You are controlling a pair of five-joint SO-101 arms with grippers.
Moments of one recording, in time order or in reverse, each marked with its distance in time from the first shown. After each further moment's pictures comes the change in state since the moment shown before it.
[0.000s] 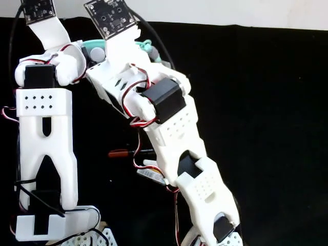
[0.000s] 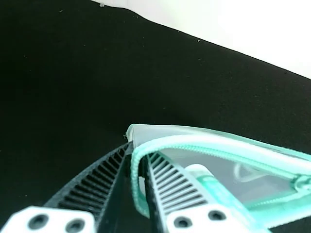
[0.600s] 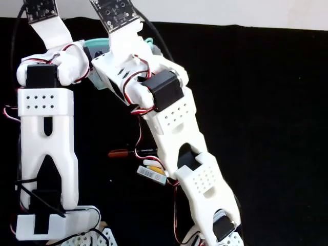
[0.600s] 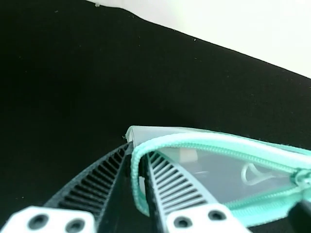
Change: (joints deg) left arm 0.2 0.0 -0.3 0.0 0.1; right arm 4.1 2.8 0.0 -5.2 3.2
